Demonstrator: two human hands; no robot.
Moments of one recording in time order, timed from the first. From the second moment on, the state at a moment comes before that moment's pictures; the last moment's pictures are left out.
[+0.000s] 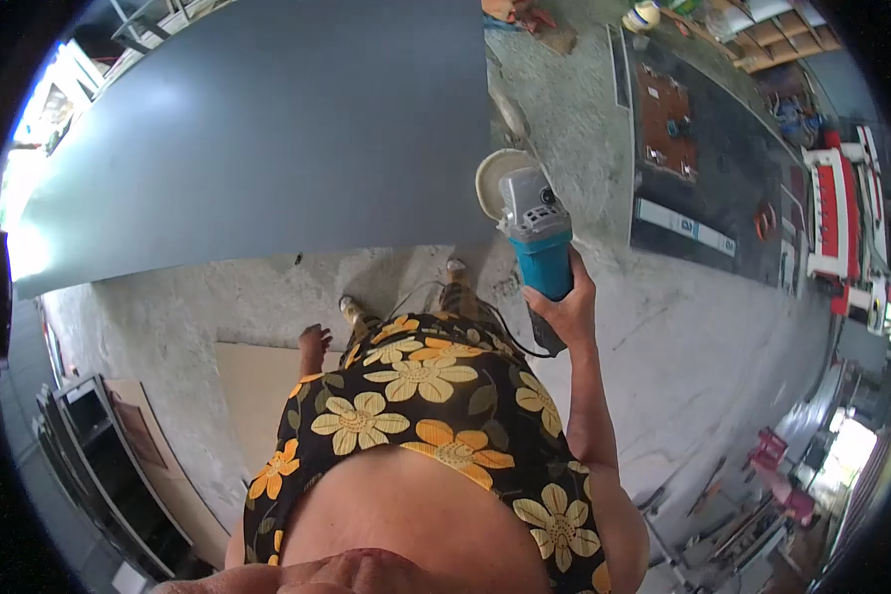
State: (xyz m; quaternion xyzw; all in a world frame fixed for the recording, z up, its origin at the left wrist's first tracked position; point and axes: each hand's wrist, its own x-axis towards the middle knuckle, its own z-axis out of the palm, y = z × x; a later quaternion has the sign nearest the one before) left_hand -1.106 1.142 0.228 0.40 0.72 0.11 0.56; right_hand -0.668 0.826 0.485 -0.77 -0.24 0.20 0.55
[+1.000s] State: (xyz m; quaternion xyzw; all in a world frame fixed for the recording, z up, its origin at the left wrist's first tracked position) left_hand -1.000 0.951 0.296 0.35 0.74 0.28 0.50; right_hand -0.463 0.945 0.445 -0.68 -0.41 0.16 0.58
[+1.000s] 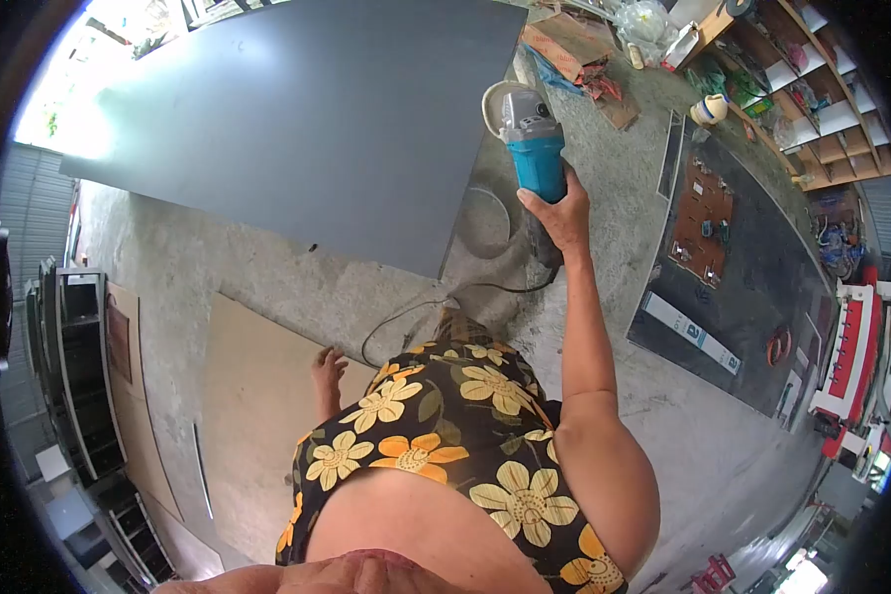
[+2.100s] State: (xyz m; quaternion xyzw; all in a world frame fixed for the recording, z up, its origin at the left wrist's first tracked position) left_hand -0.788 0.943 0.429 0.24 0.70 0.52 0.42; right_hand -0.225 1.151 0.456 -0.65 -0.49 0.21 0.54
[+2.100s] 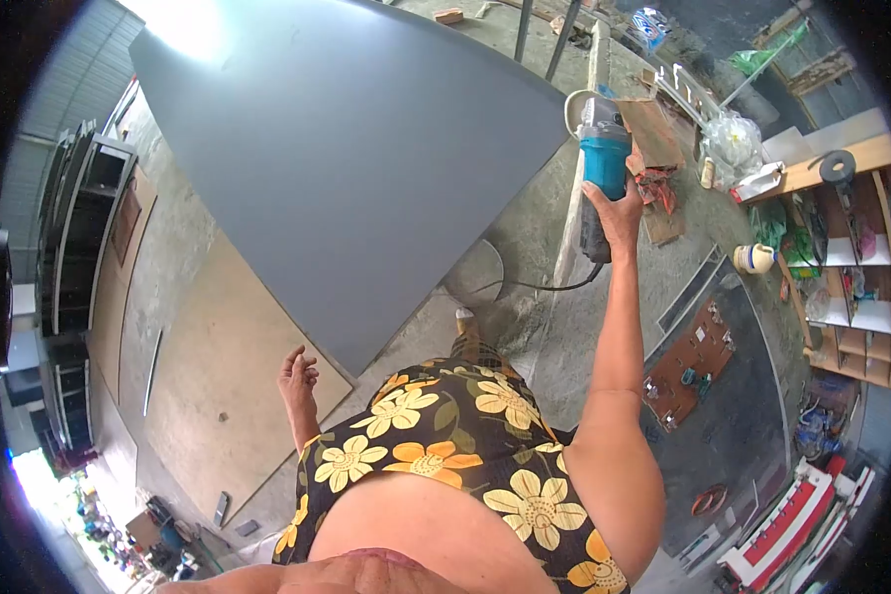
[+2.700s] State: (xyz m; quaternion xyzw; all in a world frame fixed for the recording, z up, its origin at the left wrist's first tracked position) left_hand -0.799 0.922 0.396 0.24 0.71 0.53 0.41; right_hand -0.303 1.044 0.474 -0.61 -0.56 0.29 0.48
